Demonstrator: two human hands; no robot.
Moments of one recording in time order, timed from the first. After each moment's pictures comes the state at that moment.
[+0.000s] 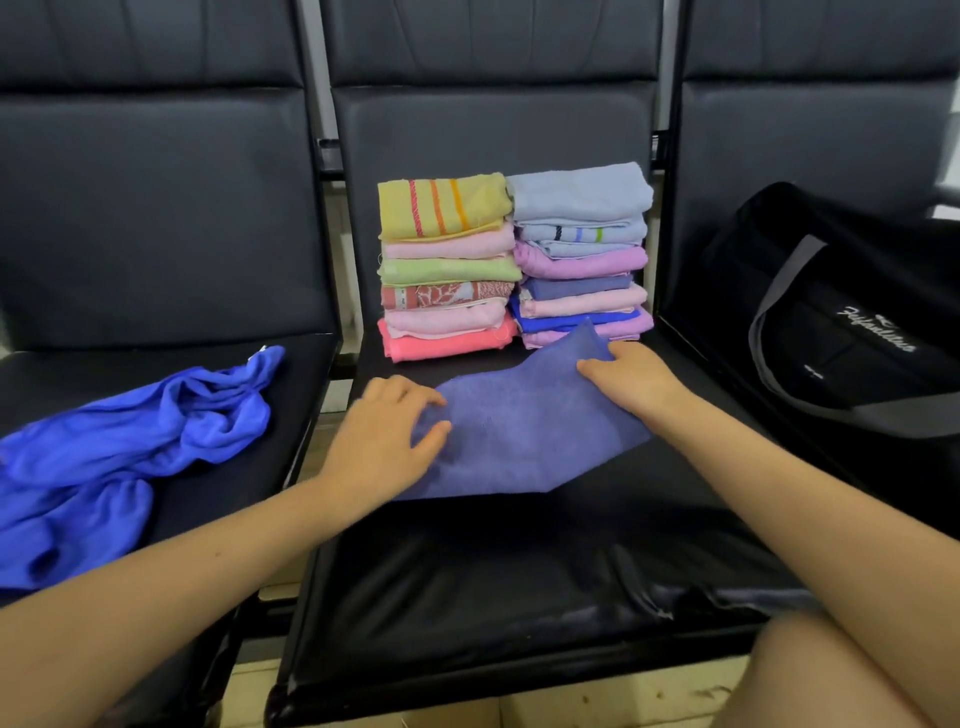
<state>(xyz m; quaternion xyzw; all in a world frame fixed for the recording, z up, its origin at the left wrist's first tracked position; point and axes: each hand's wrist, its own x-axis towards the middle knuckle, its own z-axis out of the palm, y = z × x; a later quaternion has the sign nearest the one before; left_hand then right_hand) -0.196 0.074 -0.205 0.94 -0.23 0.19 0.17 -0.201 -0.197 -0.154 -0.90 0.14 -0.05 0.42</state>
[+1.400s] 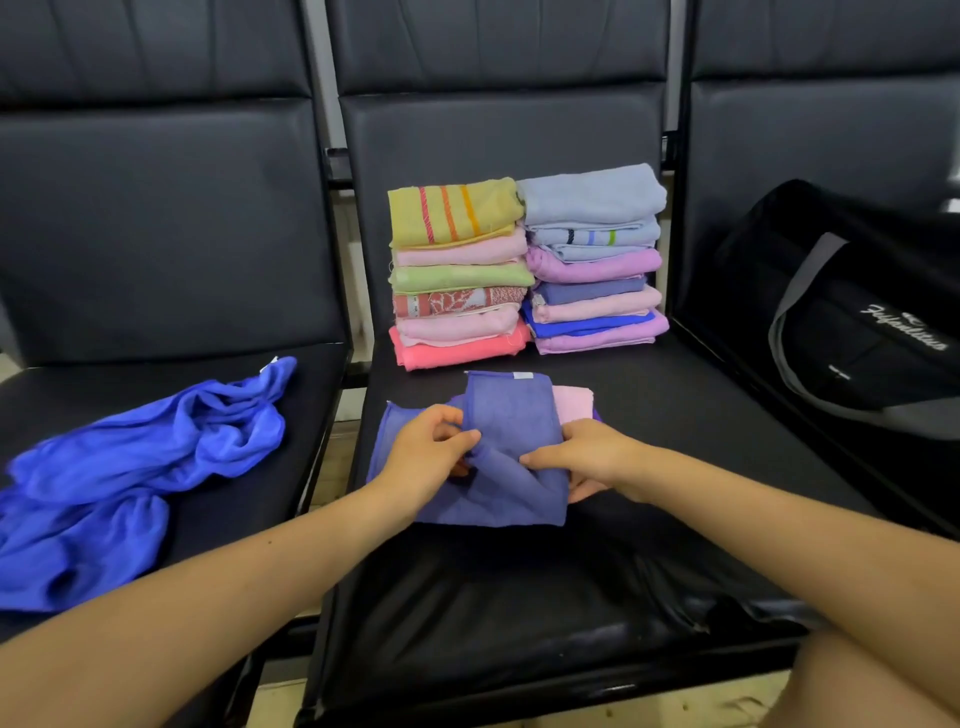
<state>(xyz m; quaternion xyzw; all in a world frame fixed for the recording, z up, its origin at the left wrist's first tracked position) -0.193 0.041 -0.215 0.78 -0.04 -0.04 0.63 -0.222 -0.144 -0.187 -0.84 0.09 0.19 0.50</state>
